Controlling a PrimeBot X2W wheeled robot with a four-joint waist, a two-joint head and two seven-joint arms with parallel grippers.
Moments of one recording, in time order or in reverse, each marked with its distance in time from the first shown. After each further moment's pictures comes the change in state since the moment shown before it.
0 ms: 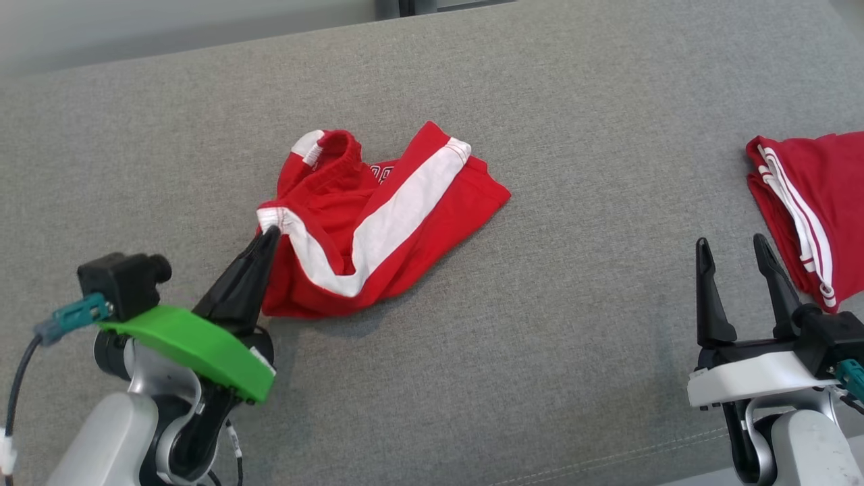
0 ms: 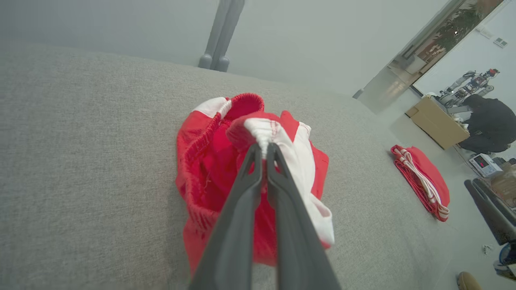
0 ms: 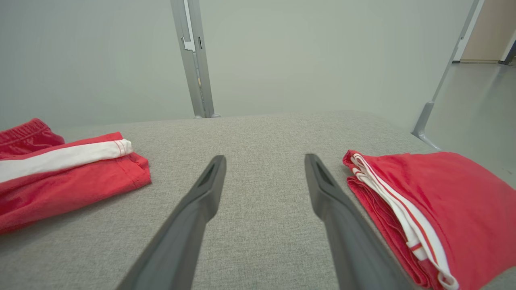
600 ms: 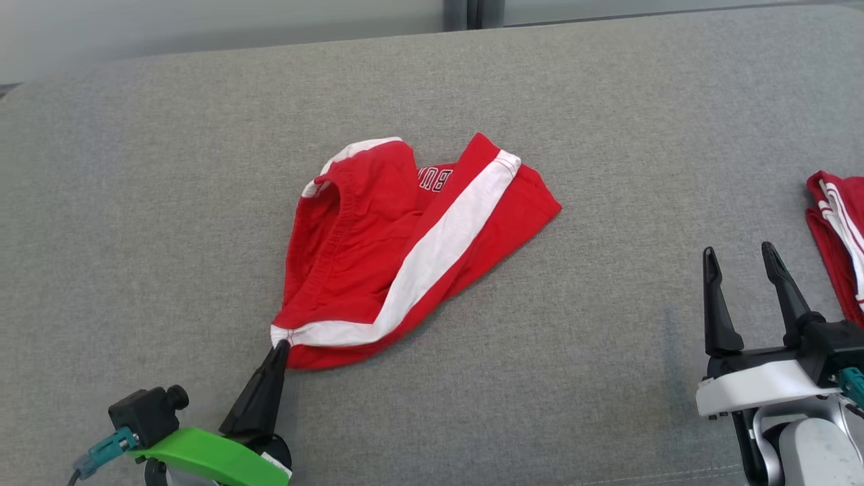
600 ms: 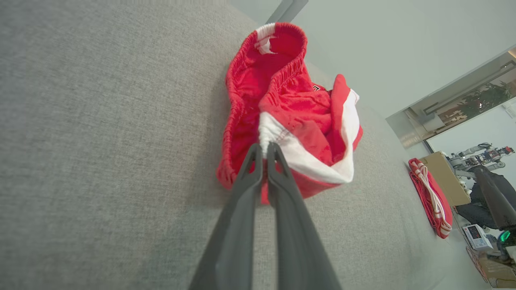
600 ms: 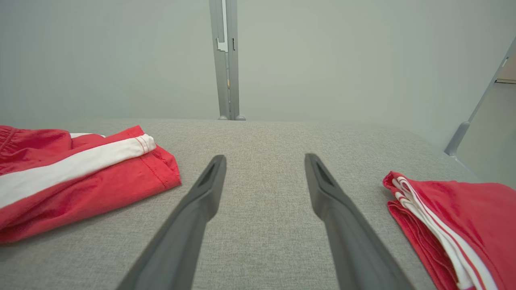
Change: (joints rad) left arm 0.262 -0.110 0.014 0.202 -0.132 -0.151 -0.318; right arm 0.028 -0.016 -0.020 -0.013 -0.048 0.000 0.000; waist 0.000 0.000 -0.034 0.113
